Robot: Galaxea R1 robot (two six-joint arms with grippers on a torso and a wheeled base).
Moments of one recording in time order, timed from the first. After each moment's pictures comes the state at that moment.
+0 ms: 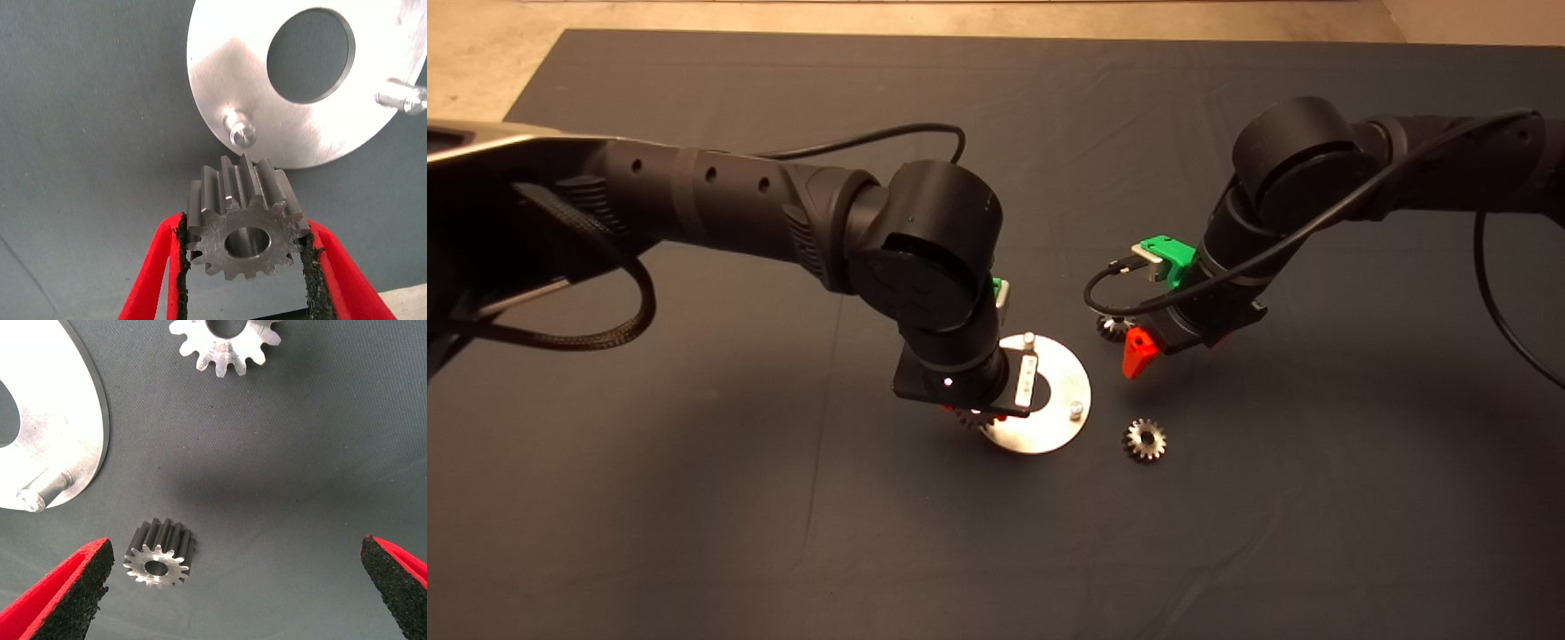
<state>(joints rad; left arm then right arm) -0.42 2.77 -0.92 0.29 1.53 -1.66 0.40 2.56 -1.09 -0.13 -1.53 1.14</state>
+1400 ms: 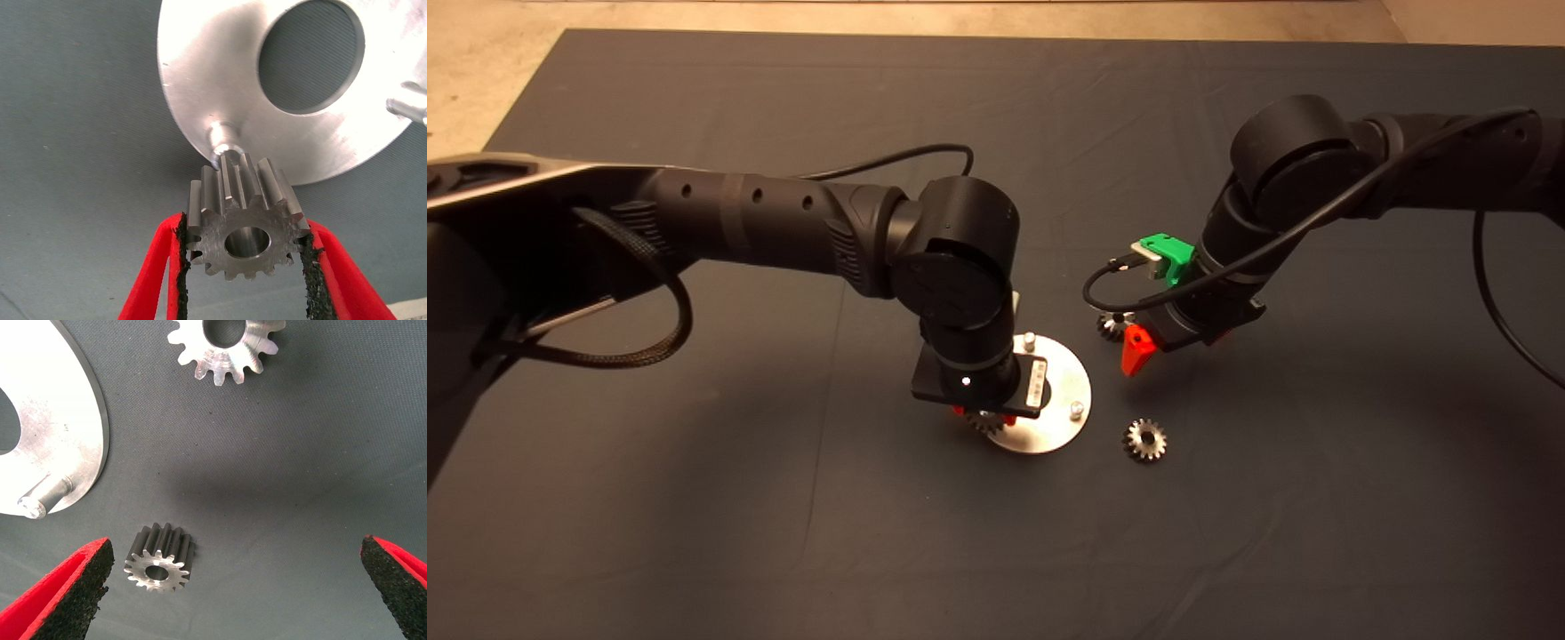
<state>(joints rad) -0.36 2.81 -1.01 0.28 1.53 -1.59 0.40 2.57 -1.10 -0.13 -1.53 1.14</state>
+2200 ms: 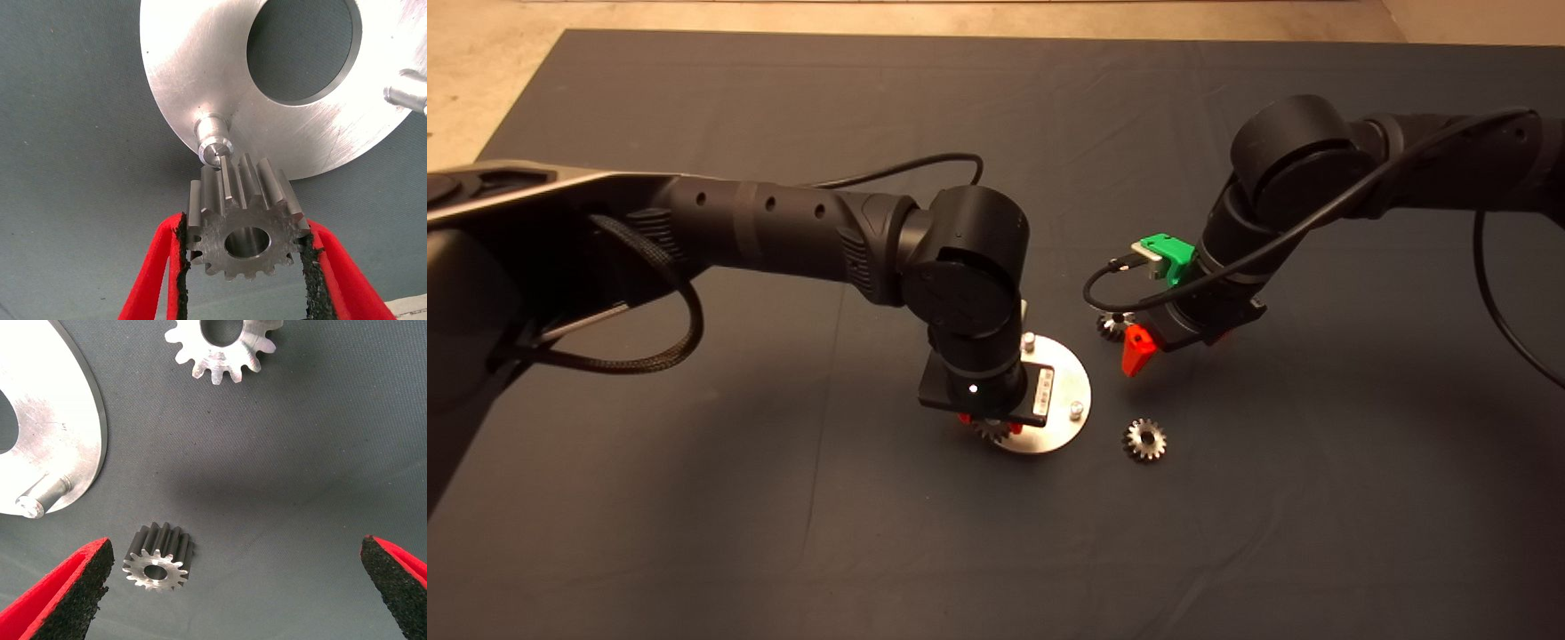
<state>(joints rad) -0.34 2.82 -1.01 0.29 1.53 -1.59 0.40 2.57 -1.10 -0.13 -1.53 1.14</state>
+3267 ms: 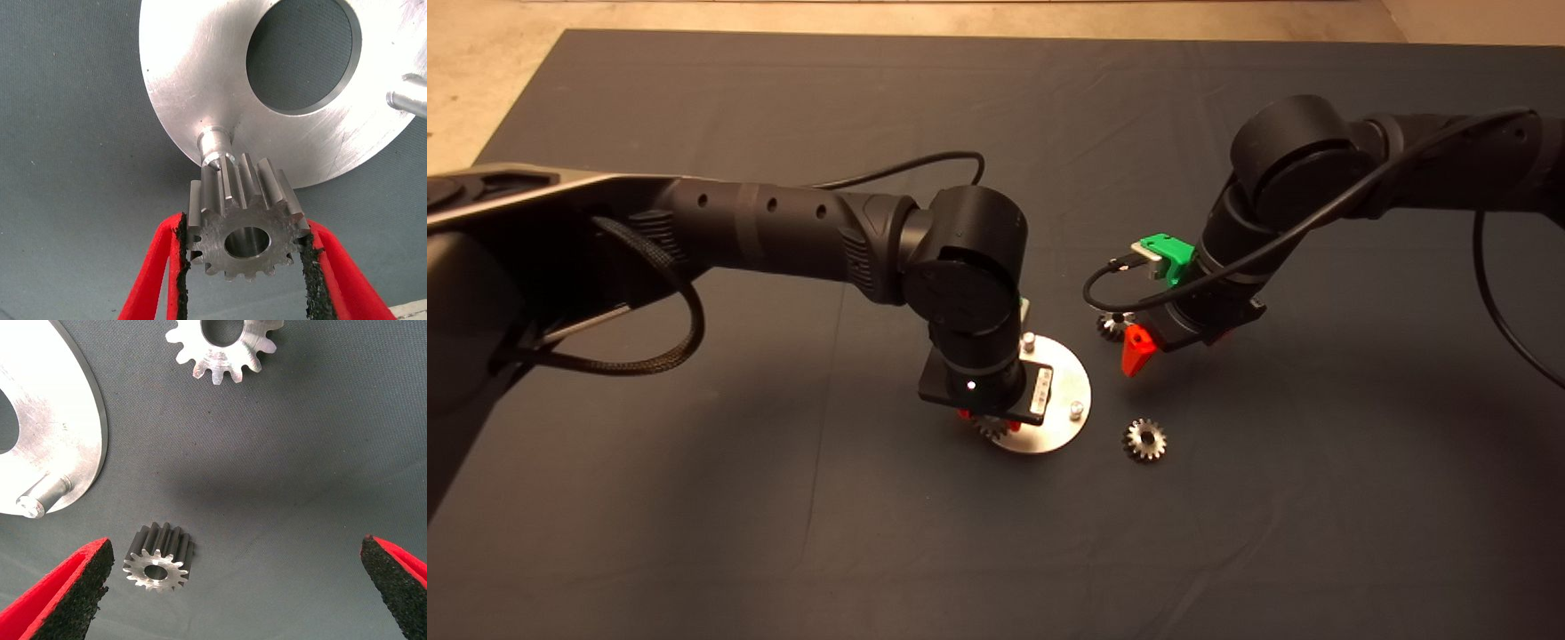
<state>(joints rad) -0.34 2.82 -1.03 0.30 1.53 -1.53 0.40 2.57 -1.10 -0.13 -1.53 1.14</state>
